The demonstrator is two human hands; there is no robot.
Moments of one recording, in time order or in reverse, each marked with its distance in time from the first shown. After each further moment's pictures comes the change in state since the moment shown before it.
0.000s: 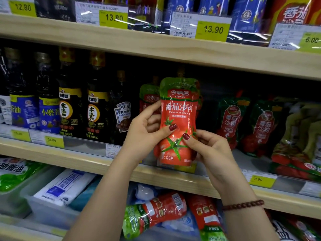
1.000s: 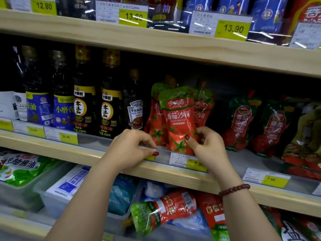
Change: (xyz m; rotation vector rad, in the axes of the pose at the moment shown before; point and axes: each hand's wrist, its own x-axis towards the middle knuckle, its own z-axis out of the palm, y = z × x) left_hand -0.017 -0.017 -0.067 0.866 -0.127 -0.088; right_hand 0.033 0.030 0.017 -0.616 0.162 -0.122
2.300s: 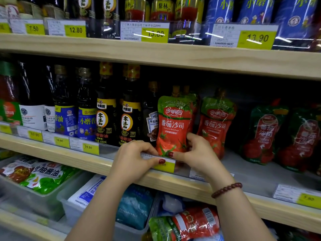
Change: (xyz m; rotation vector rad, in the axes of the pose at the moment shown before) left_hand -0.011 -0.028 -0.011 -0.034 0.197 -0.058; right_hand 0.018 -0.024 0.057 -0.010 -0.282 -0.051
